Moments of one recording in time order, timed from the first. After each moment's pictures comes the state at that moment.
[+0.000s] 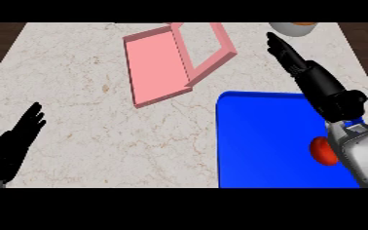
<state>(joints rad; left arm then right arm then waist) 0.07 0.60 -0.07 -1.36 0.39 0.11 0.09 -0.41 -0.56 0.30 -1.61 -0.22 0.01 0.11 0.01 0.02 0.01</state>
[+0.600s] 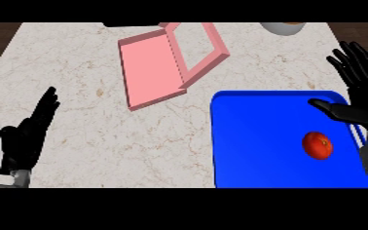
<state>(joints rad) 0.01 0.54 -0.15 -1.45 0.23 0.24 0.00 -0.22 -0.49 -0.08 -1.39 -0.51 0.02 -0.16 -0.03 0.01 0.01</state>
